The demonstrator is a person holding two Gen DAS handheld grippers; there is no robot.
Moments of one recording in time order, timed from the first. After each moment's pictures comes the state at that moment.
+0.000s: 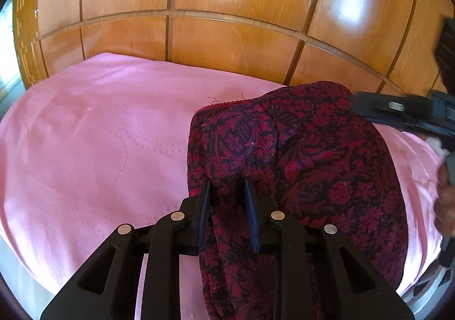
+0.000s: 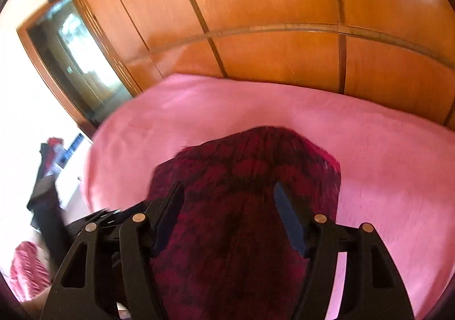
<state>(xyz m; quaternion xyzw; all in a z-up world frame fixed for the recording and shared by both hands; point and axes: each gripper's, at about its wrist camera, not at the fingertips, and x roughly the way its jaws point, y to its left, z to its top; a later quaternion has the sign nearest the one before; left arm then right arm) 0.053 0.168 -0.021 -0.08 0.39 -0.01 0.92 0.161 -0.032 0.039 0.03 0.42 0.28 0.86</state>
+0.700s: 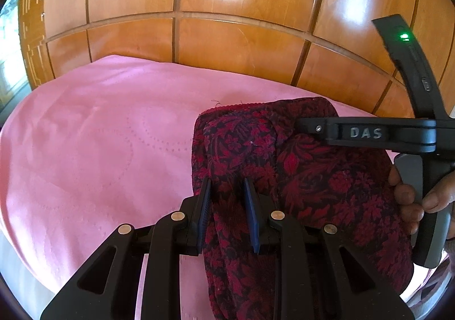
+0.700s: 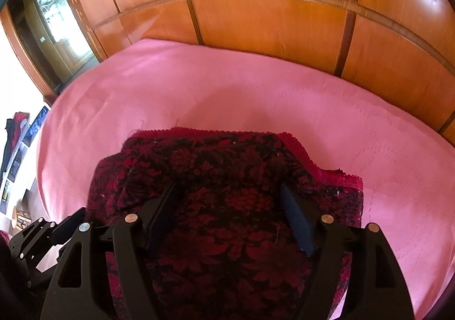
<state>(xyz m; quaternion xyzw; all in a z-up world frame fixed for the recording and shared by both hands) 0.046 0.164 -0.026 -0.07 0.38 0.01 0.92 0.189 -0.003 -0.016 -0.04 0.46 0.23 0.86</state>
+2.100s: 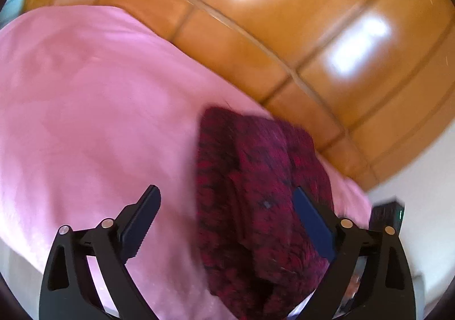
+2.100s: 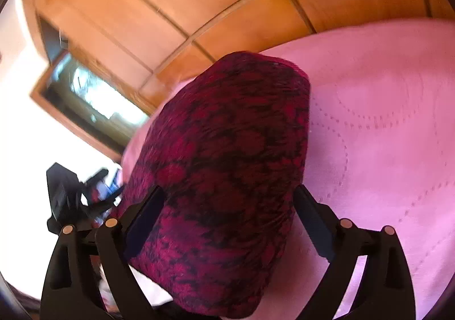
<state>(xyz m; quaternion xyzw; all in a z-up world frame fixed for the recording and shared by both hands) 0.022 0.226 -0.018 -0.27 0.39 -0.10 0.88 0.086 -0.156 -0.038 0.24 0.43 0.32 0.81</state>
